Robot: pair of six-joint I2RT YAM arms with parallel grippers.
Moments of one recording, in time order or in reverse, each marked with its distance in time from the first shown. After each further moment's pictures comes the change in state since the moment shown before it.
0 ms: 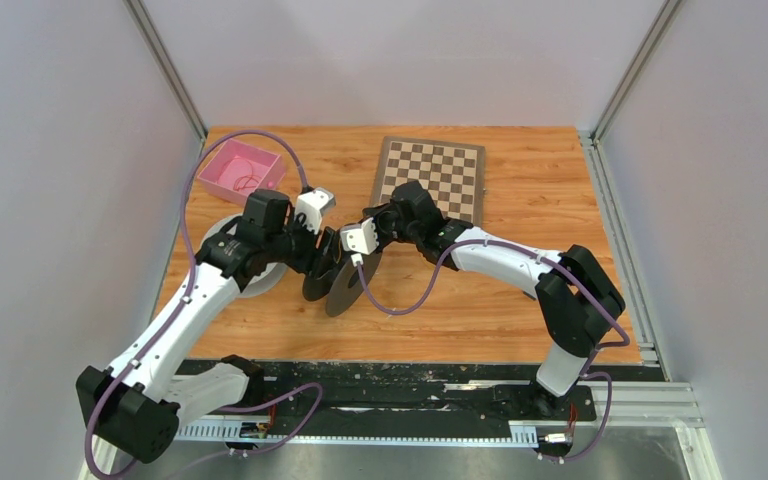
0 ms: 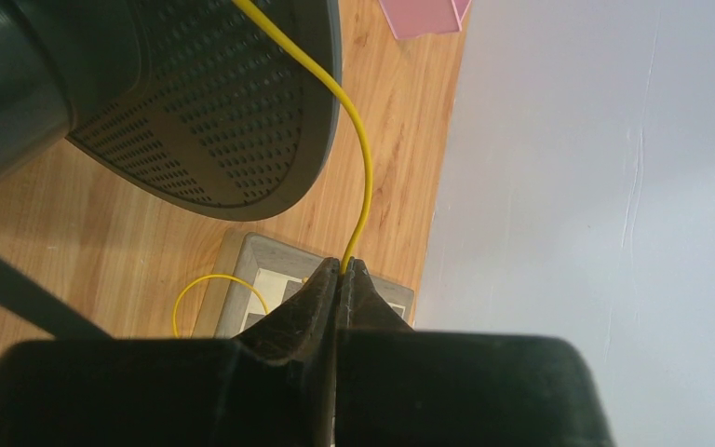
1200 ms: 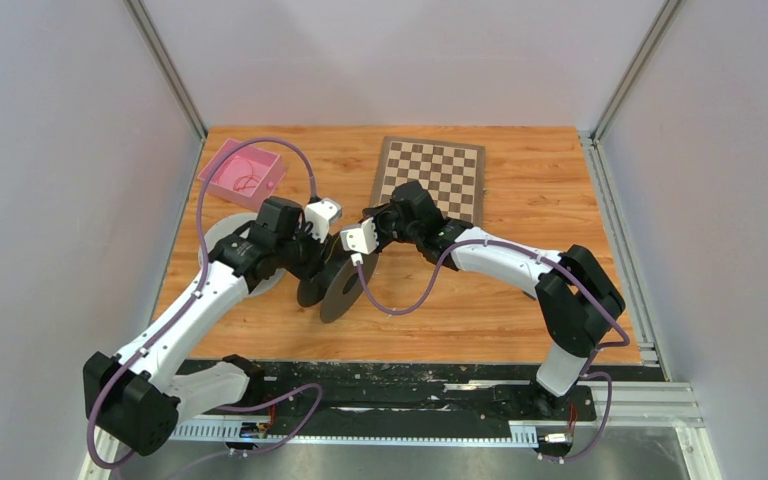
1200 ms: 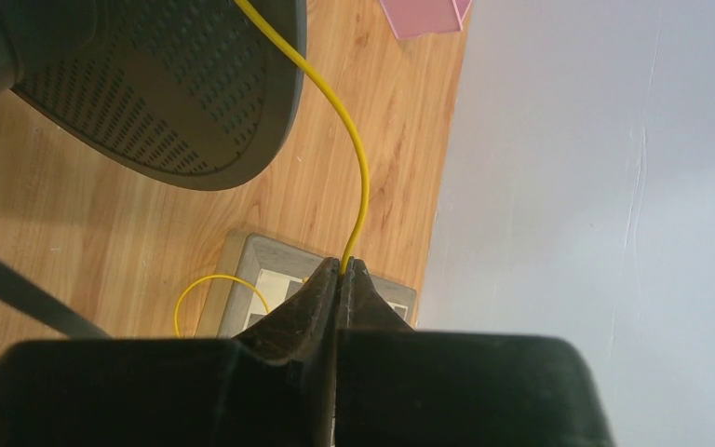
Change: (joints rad) left arm -0.050 0.034 -0.053 0.003 -0.138 0.038; right arm 0.000 0.000 0.000 0.000 0.000 0.009
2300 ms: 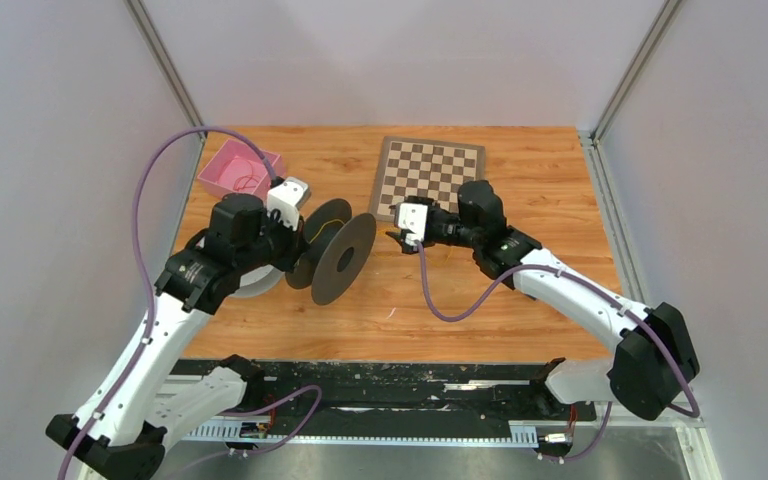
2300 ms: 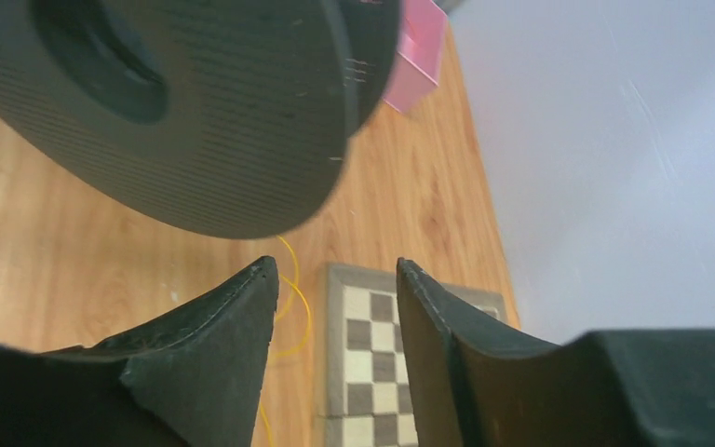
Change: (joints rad) left arm -0.006 -0.188 0.156 -0.095 -0.070 -0.098; right arm -0.124 -0.394 -0.198 0.007 -0.264 0.476
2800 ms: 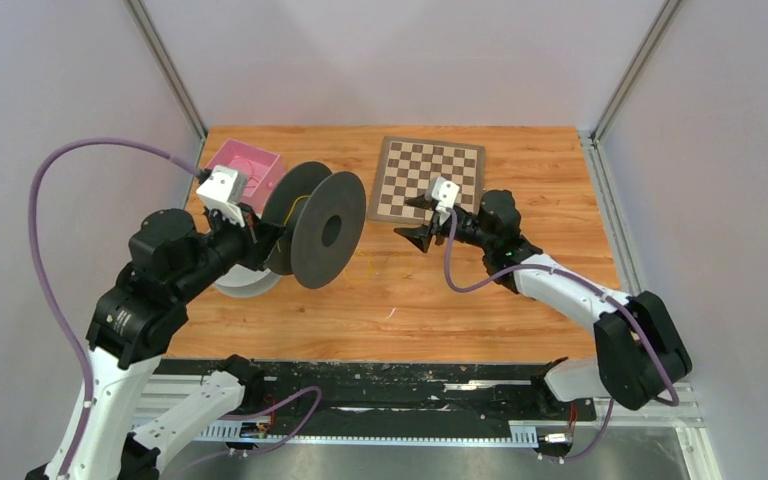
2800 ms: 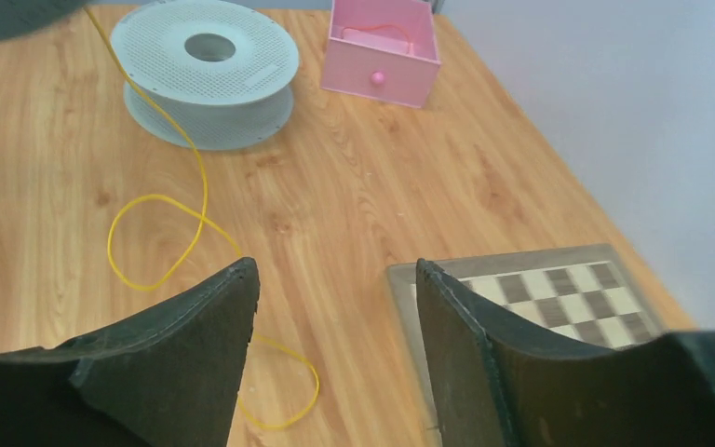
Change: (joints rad) left arm 0.000 -0.140 0.226 -0.063 -0.031 -0.185; right arm -0.140 0.009 -0.211 0.415 -0.130 0.497
